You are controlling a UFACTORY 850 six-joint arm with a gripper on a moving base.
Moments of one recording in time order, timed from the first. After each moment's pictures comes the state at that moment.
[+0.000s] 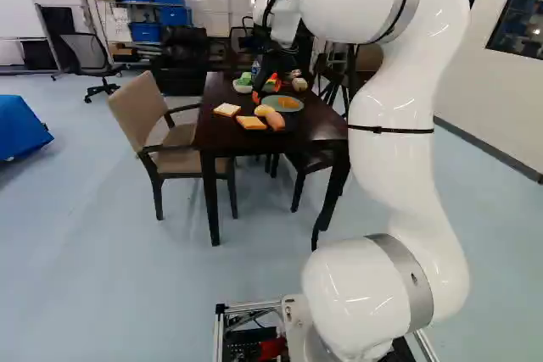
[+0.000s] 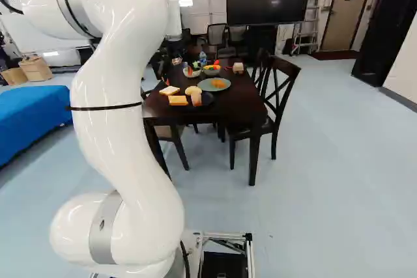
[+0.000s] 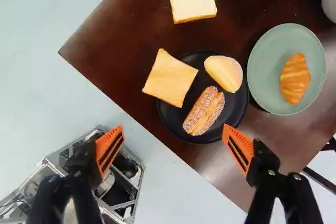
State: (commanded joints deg) arm 4.7 -27.4 -94.5 8.0 -52.6 -47.7
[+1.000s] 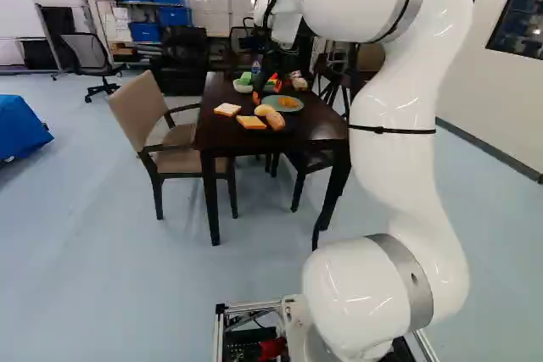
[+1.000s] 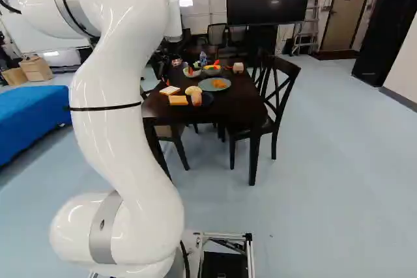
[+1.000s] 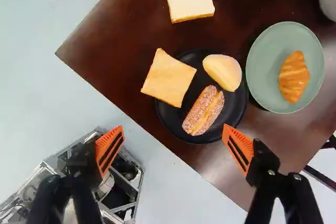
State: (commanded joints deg) arm 4.6 -26.4 -92.5 7.8 -50.3 -46.6
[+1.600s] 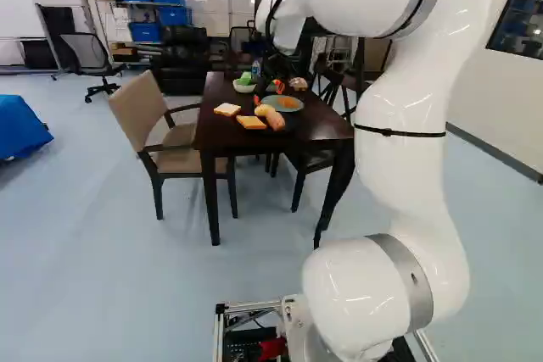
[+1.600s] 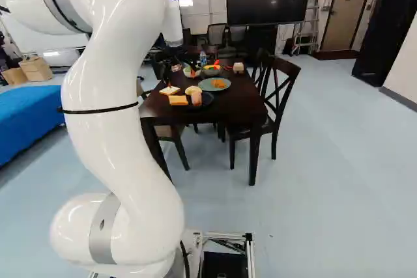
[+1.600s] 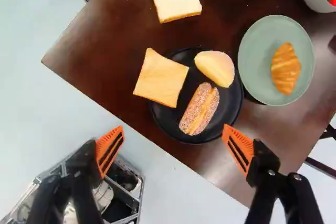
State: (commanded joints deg) arm 4.3 -23.0 -85.5 7.2 -42.3 -42.9
